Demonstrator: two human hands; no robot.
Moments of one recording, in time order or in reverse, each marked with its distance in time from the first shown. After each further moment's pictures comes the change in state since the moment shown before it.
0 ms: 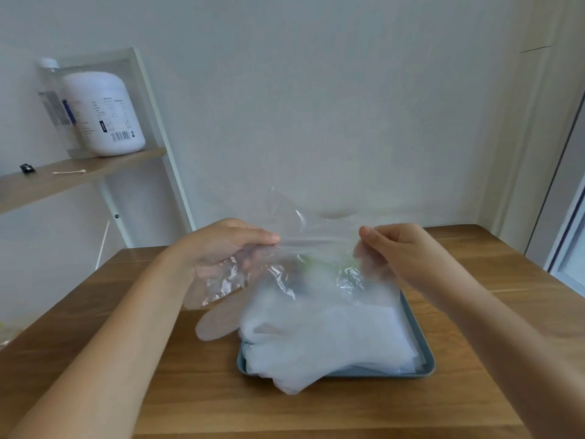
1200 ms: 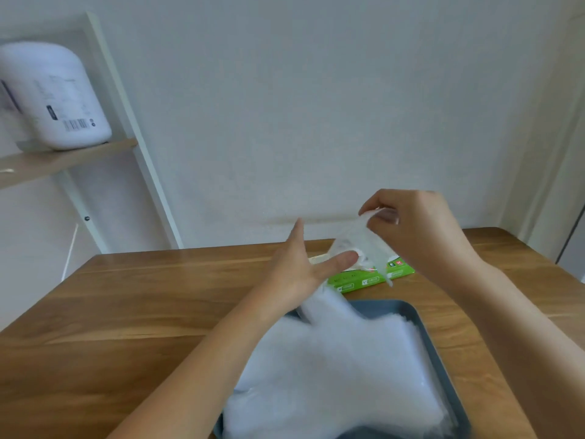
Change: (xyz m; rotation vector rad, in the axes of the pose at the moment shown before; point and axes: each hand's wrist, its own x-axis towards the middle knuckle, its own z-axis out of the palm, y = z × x) left_hand 0.102 -0.037 0.078 0.243 0.238 0.106; right_hand 0.084 0.016 -0.006 -0.510 0.220 -0.324
